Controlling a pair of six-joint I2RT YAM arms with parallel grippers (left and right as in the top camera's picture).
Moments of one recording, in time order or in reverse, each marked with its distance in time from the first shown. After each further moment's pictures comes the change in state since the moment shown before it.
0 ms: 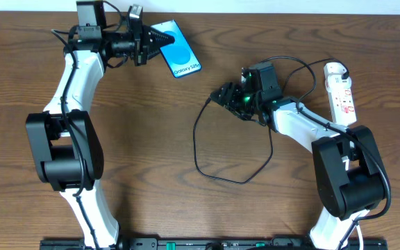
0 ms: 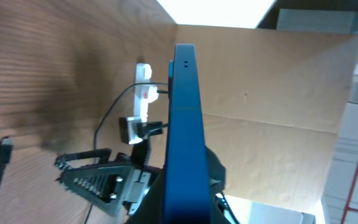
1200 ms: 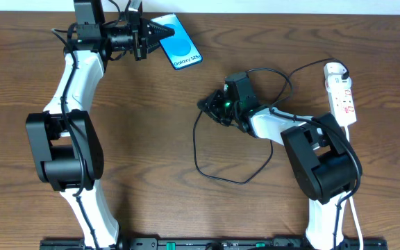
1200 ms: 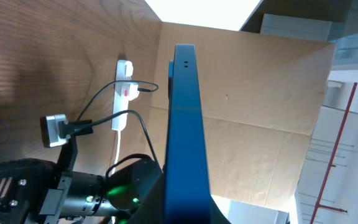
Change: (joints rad) left arm 0.000 0.000 -0.001 0.140 0.034 -0.204; right arm 0.116 0.174 0.016 0.218 0.053 0.254
